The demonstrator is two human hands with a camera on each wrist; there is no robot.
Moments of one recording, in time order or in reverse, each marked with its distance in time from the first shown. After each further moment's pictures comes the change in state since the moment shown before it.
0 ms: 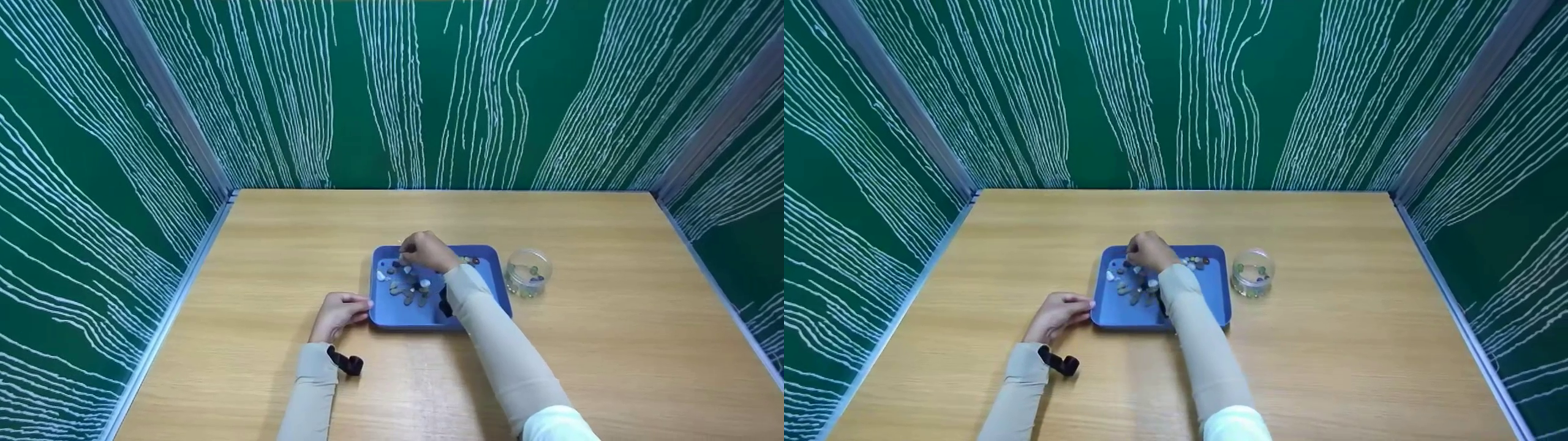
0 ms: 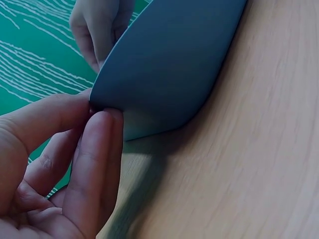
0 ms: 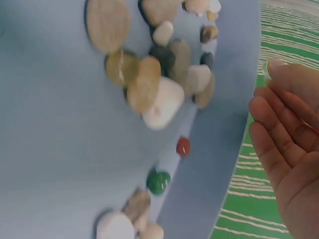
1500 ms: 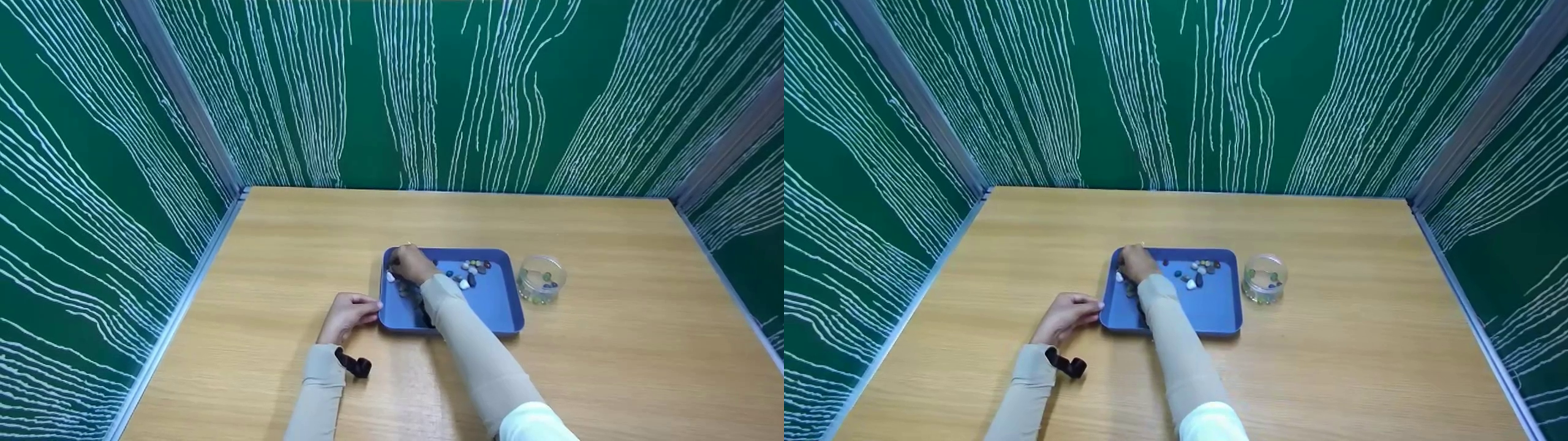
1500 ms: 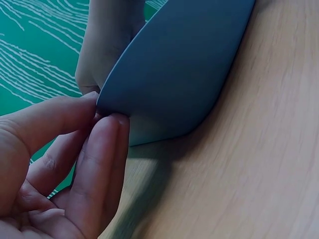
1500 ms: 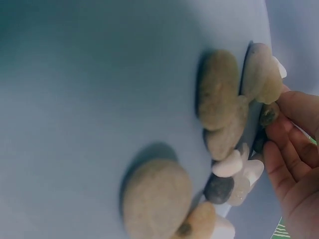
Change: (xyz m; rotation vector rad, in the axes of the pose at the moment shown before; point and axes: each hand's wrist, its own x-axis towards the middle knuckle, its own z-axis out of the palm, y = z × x) left_hand 0.000 0.002 0.000 -0.024 -0.019 0.016; right_hand 0.036 -0.008 0.060 -0.187 0.104 -0.166
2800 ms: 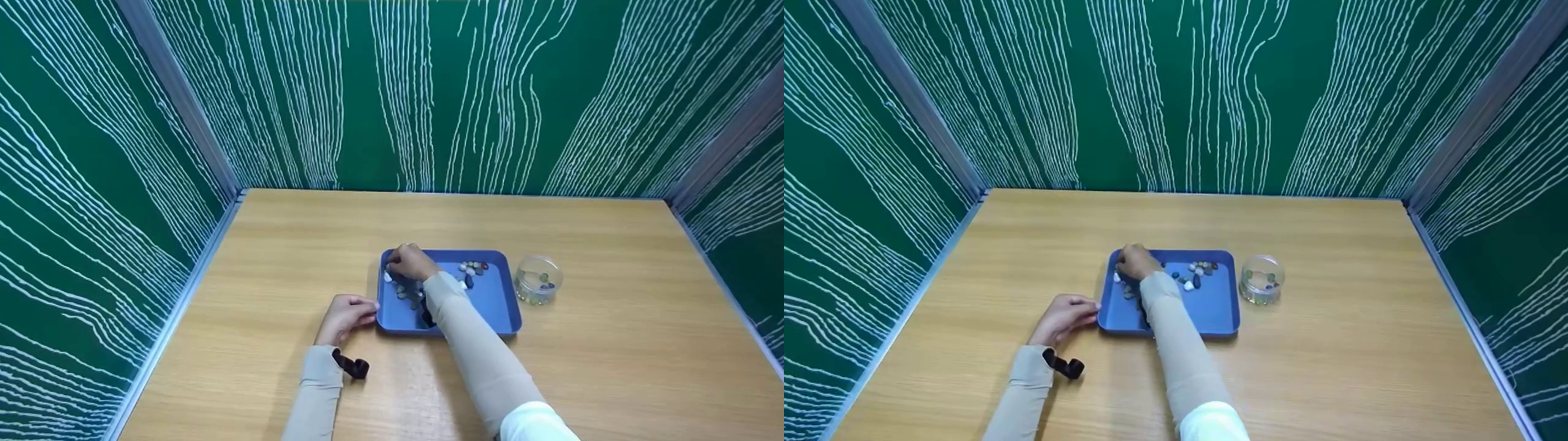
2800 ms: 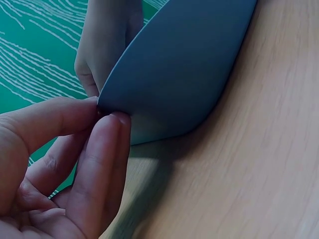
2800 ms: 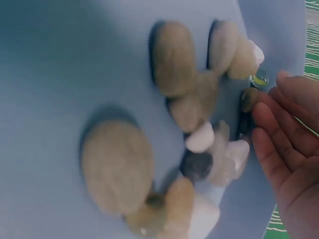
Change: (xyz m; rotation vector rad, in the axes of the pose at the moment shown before) left_hand 0.001 -0.001 0.000 -0.003 -0.002 -0.004; right_hand 0.002 0.002 -0.012 0.113 -0.118 0.131
